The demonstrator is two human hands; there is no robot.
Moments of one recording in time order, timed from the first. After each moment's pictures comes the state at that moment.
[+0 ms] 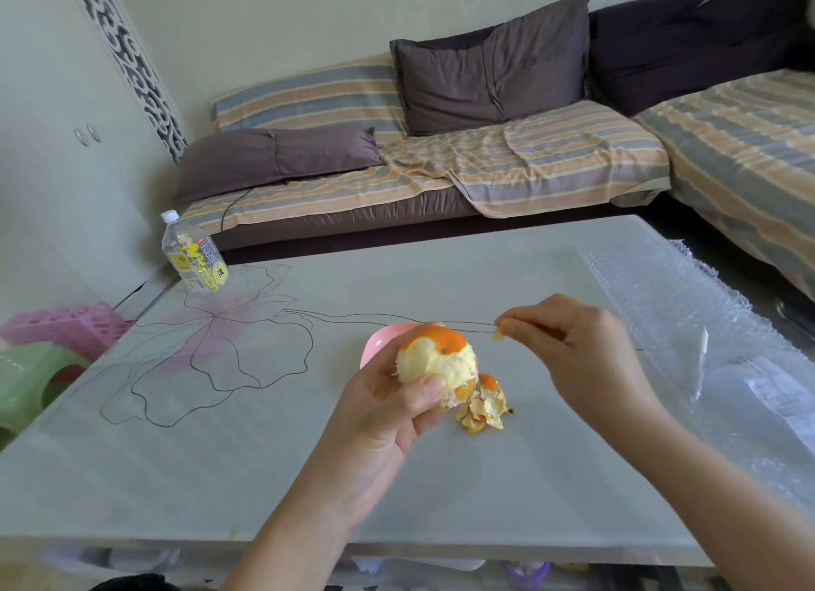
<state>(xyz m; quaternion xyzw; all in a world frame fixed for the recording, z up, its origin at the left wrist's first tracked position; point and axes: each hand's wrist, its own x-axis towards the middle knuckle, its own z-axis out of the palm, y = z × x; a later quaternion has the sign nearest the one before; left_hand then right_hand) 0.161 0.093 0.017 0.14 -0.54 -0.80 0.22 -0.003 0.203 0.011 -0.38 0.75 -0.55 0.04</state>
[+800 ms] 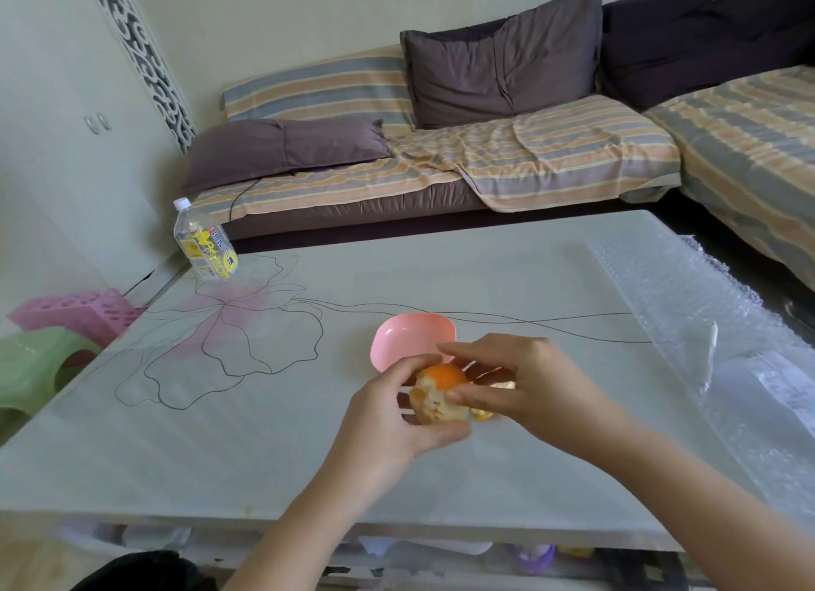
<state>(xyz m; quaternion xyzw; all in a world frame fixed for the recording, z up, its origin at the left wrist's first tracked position) 0.174 0.085 -0.007 0.28 -0.80 -0.49 0.19 0.030 0.192 0.000 -0.54 0.67 -0.46 0.20</state>
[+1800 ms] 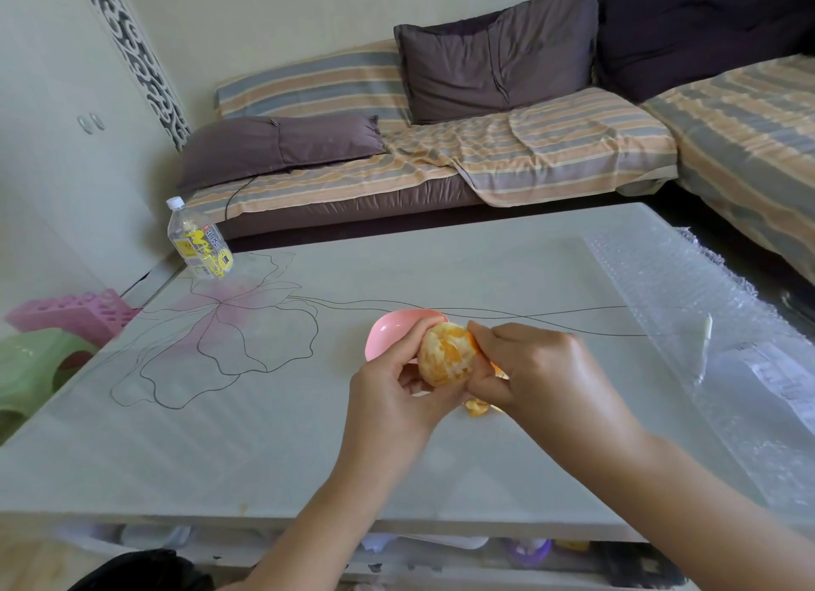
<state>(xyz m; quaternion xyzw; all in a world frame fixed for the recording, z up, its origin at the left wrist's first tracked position) 0.153 0.095 -0.006 0.22 -0.76 -0.53 0.30 0.040 0.199 0.005 -0.56 0.74 -0.32 -0.19</state>
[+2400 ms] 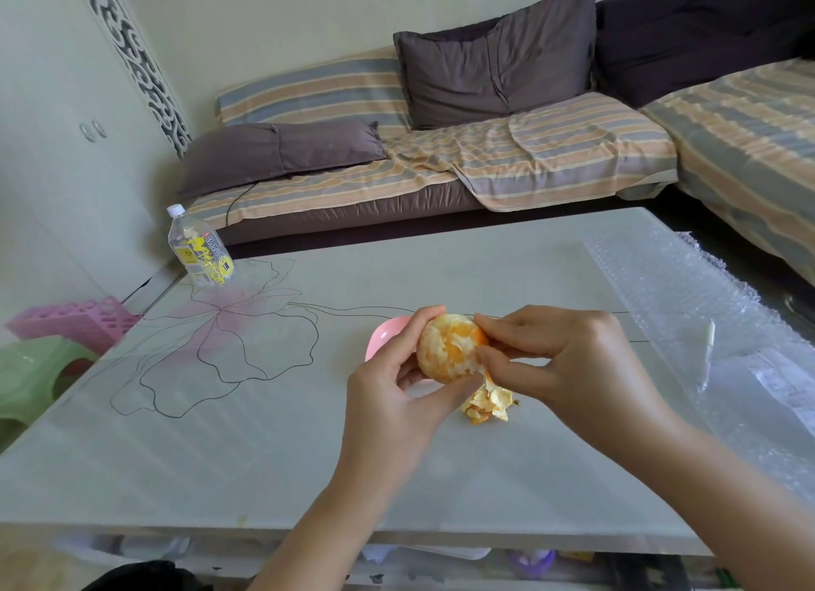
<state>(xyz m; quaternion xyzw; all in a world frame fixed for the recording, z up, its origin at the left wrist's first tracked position) 0.152 0.102 0.008 0.21 -0.75 -0.53 0.34 0.023 0.212 0.019 -0.52 0.68 -0.52 -0.02</state>
